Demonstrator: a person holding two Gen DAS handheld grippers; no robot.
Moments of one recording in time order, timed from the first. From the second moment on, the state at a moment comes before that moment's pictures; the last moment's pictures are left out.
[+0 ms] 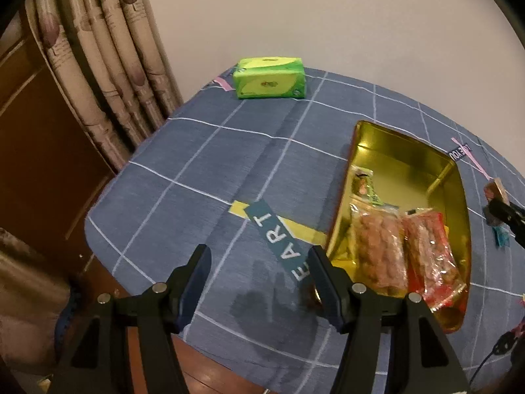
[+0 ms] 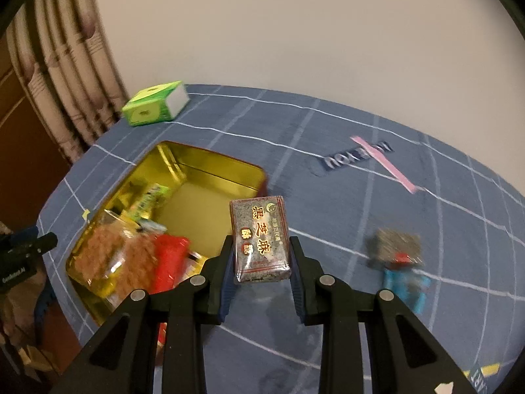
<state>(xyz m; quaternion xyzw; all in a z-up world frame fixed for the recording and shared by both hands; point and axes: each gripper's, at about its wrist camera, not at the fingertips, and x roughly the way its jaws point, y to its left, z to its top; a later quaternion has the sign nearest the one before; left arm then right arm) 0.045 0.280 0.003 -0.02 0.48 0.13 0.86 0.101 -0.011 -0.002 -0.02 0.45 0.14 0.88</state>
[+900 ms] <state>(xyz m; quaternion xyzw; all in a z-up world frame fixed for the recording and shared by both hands) 0.053 0.296 -0.016 -0.07 0.52 0.15 0.84 0.165 0.058 -0.035 -0.10 0.49 0.16 0.85</state>
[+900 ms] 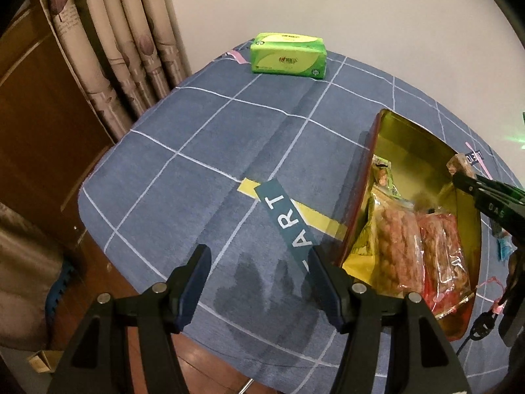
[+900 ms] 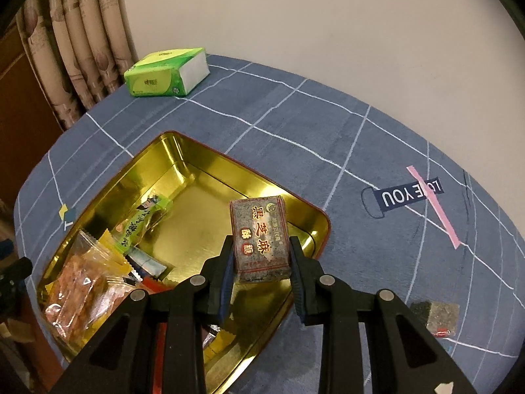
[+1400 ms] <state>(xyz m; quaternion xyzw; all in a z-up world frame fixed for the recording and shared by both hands) 0.053 0.293 -0.018 -0.06 0.52 0.15 0.84 0.167 0.064 -0.043 -0.11 0.49 0.15 0.85</state>
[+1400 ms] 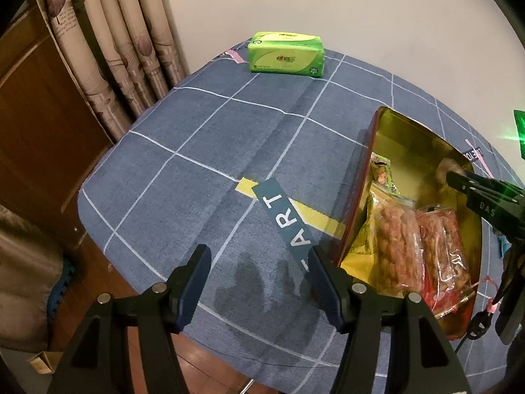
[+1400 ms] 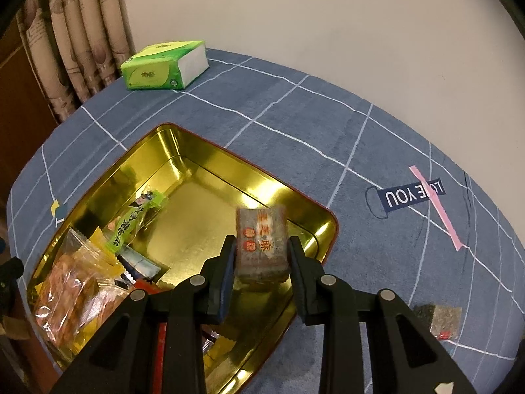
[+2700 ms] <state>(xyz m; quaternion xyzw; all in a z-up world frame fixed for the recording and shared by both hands) 0.053 0.283 -0.020 -0.03 0.53 0.15 0.84 0.079 -0.136 -0.034 0.01 0.48 0.02 0.88</state>
